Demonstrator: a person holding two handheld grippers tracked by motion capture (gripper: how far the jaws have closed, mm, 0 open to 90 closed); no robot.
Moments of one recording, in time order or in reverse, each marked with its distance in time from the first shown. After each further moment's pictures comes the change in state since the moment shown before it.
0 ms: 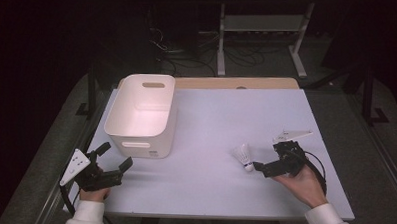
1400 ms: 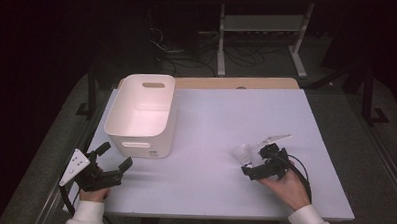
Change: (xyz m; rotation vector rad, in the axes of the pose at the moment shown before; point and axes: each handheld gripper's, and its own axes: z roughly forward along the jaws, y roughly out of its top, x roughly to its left) left arm 0.000 0.000 0.000 -0.005 -0.004 0.000; right arm 0.018 -0.002 0.036 0.108 -0.020 0.070
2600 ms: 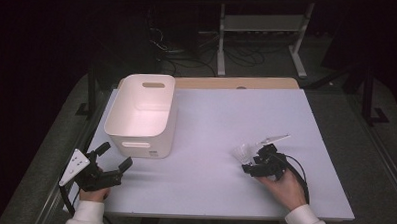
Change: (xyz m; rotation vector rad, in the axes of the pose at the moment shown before) left arm 0.000 0.000 0.000 0.001 0.005 -0.002; right arm -0.001 -0.002 0.009 0.019 0.044 0.025
